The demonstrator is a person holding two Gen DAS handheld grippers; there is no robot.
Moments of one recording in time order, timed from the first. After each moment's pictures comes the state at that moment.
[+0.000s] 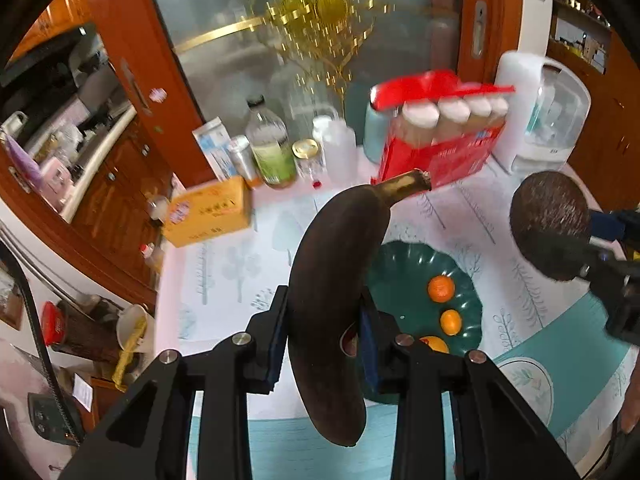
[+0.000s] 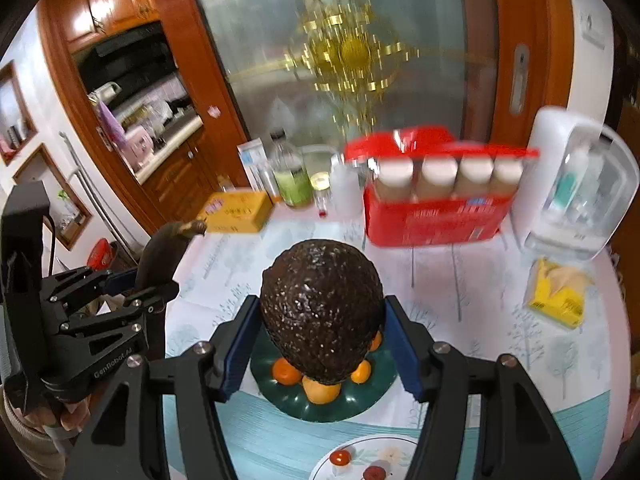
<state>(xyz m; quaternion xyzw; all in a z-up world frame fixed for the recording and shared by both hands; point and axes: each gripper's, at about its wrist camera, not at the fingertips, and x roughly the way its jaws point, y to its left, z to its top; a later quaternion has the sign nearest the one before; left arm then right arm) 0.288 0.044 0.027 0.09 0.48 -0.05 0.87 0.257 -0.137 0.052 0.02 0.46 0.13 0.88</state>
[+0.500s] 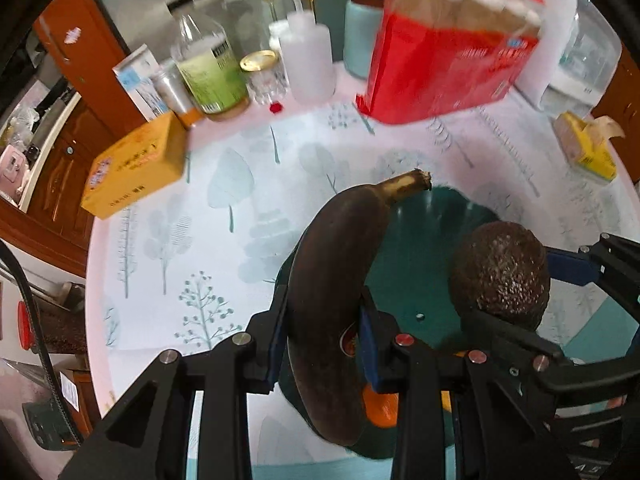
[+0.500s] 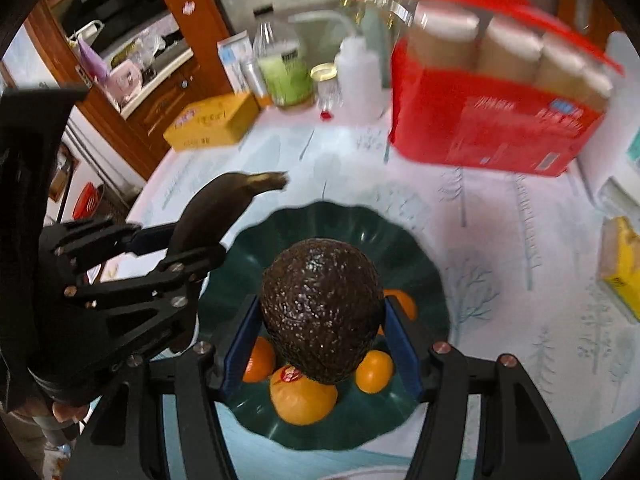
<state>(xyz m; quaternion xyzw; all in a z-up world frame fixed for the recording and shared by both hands) 0.358 0.016 -0.125 0.11 0.56 -0.08 0.82 0.308 -0.113 -0.108 0.00 0.55 0.17 0.82</state>
